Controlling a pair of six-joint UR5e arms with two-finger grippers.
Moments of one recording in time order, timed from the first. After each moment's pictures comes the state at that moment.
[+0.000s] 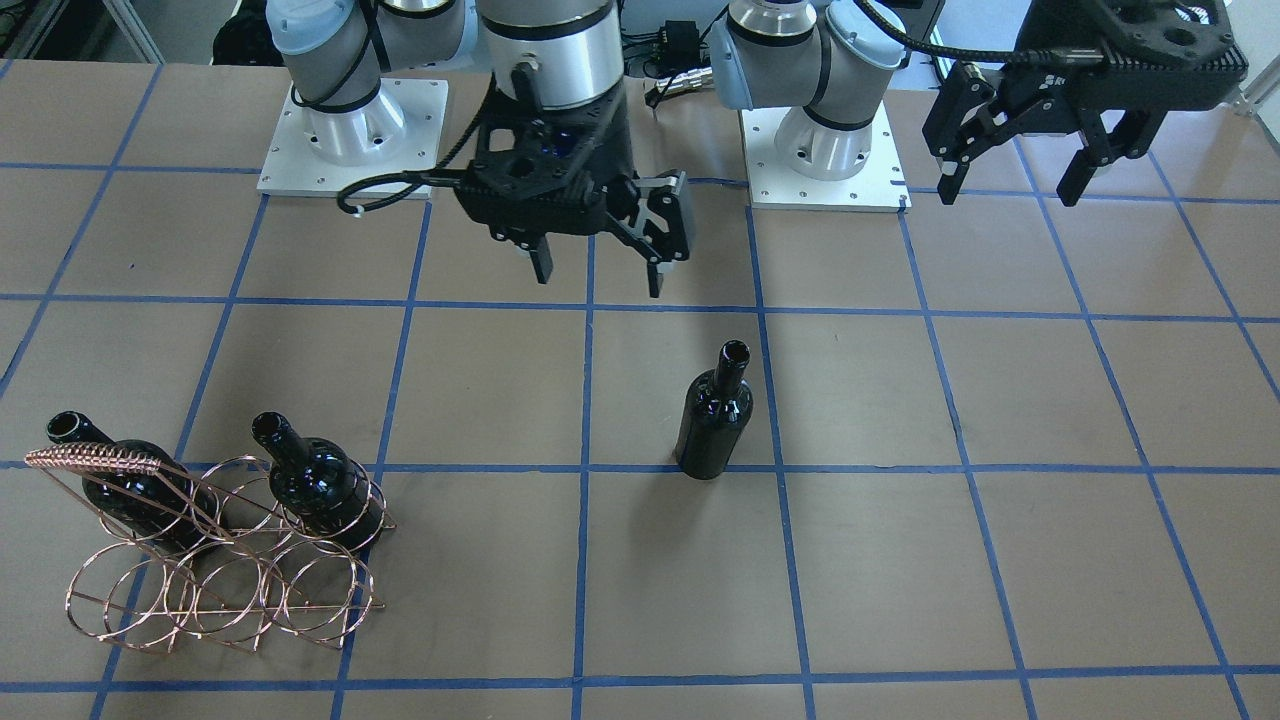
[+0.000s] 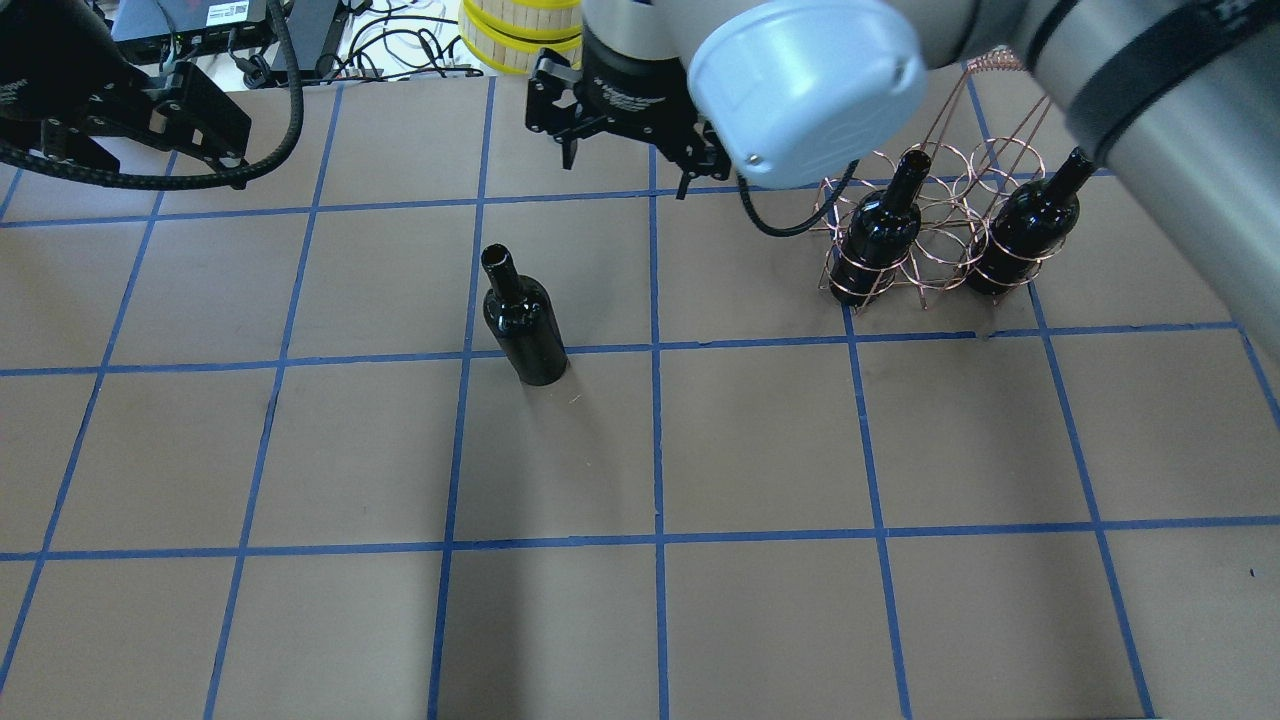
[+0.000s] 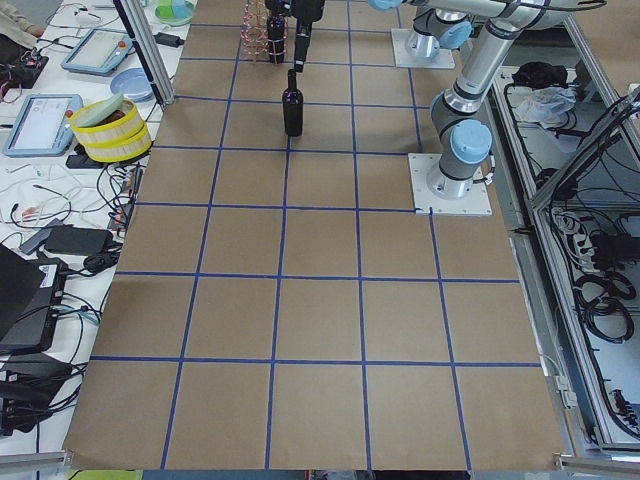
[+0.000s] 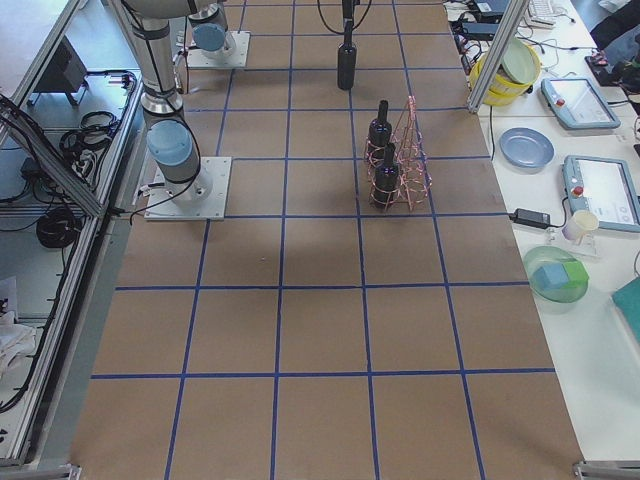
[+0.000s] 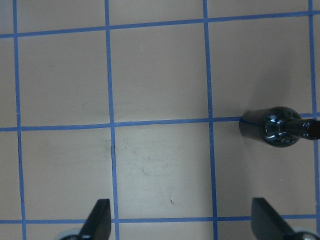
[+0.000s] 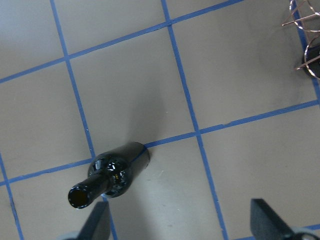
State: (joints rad) left arm -1.44 -1.47 -1.48 -1.60 1.61 0.18; right arm 1.99 -1.32 1.30 -1.76 -1.51 0.70
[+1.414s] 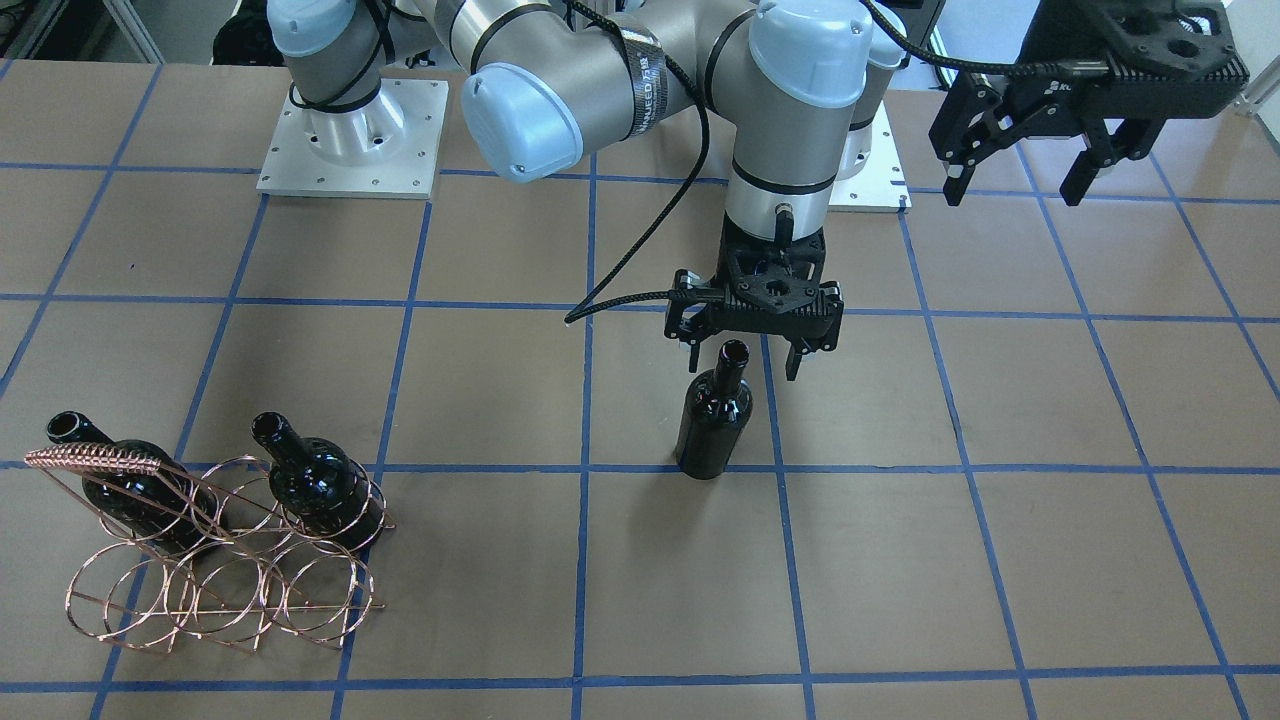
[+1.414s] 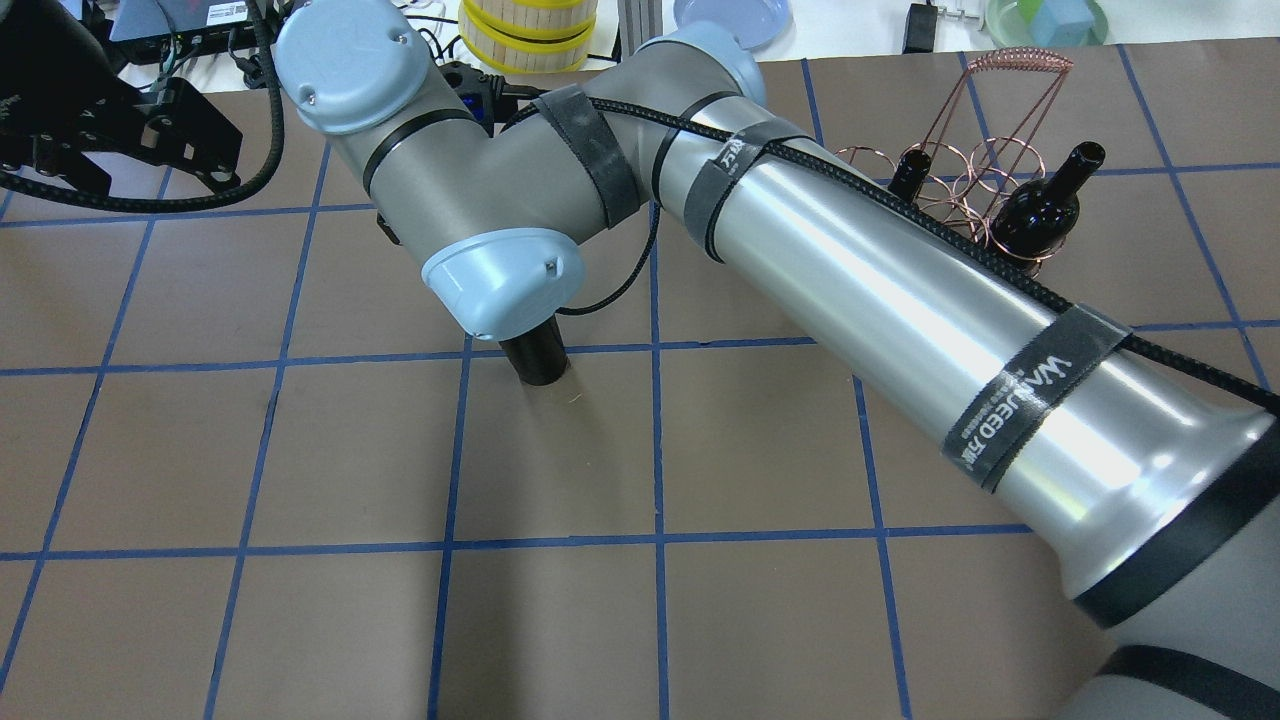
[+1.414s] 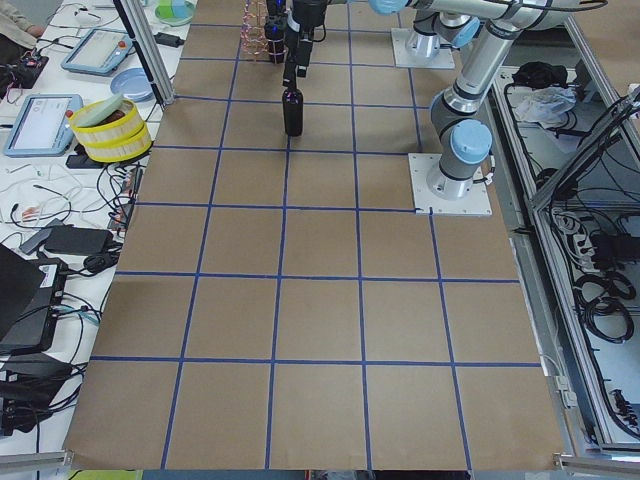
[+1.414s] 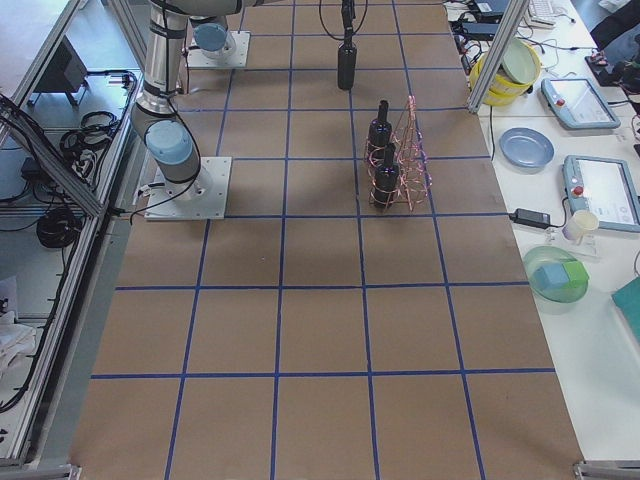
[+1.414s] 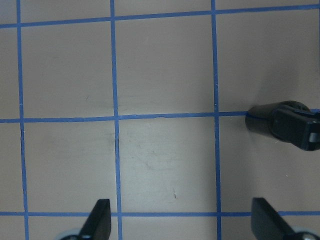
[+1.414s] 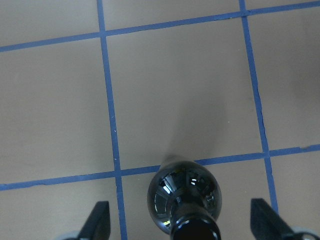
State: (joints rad) left arm -1.42 -1.46 -1.50 -1.61 1.62 0.18; right arm 2.20 -1.07 1.24 -1.96 -1.70 0.72
